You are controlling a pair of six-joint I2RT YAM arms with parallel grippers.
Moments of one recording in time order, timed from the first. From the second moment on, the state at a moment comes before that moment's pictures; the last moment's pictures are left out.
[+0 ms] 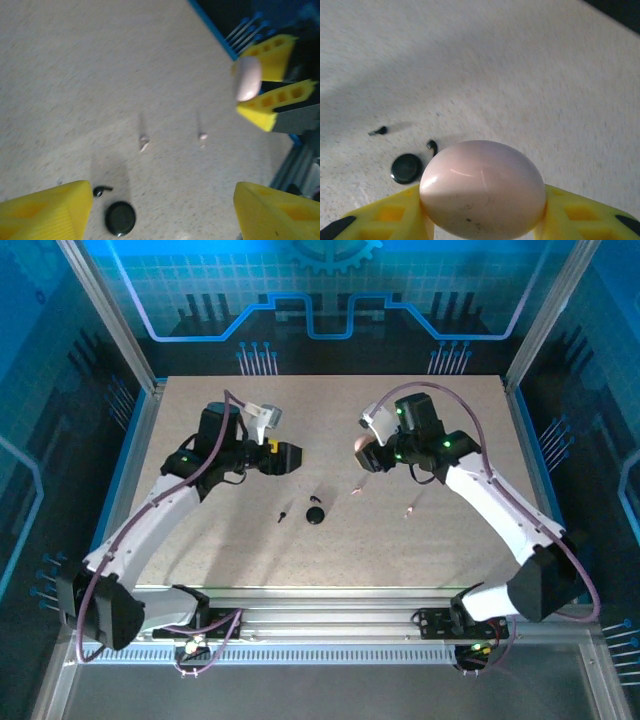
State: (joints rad) left arm -0.33 1.24 1.12 -0.44 0.54 -0.24; right arm 0.46 1.39 1.28 -0.63 -0.26 -0.25
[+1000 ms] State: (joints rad) left arm -0.47 1.22 1.12 -0.30 0.64 -0.33; right arm 0.68 1.30 1.14 -0.31 -0.27 -0.66
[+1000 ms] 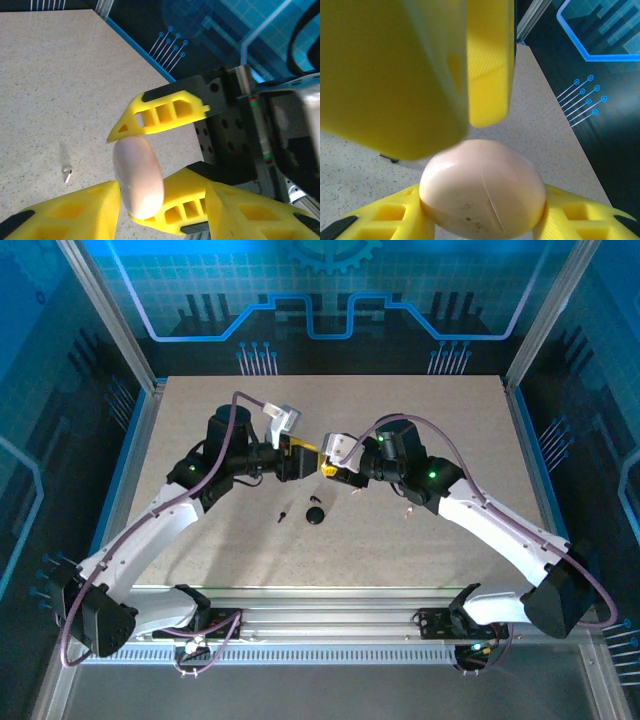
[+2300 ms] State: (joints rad) left arm -0.49 1.27 1.12 -0.32 0.60 -0.32; right arm 0.72 1.30 1.14 -0.29 -0.18 -0.66
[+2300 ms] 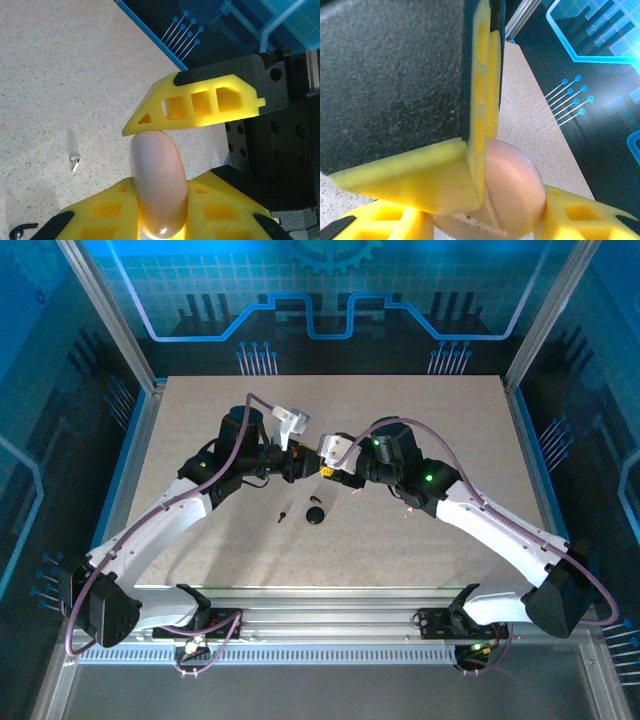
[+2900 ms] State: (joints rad) left arm -0.50 1.27 1.06 -0.22 0.67 -0.10; right arm 0.57 1.12 1.07 -0.39 -0.47 -0.62
